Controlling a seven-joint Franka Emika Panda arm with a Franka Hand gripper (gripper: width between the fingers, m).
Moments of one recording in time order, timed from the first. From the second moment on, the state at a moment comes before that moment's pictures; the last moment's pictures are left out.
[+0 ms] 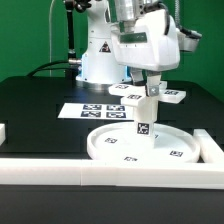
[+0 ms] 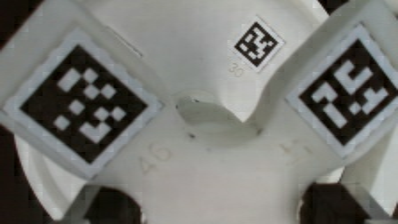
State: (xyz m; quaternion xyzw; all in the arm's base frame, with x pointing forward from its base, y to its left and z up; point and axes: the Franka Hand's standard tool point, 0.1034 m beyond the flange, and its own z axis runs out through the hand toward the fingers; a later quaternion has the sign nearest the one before) arm 0.553 0.037 0.103 -0.77 0.64 0.02 0.09
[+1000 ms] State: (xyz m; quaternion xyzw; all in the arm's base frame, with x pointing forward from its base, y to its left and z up) arm 0.560 0.035 0.107 -0.47 0.87 0.05 0.12
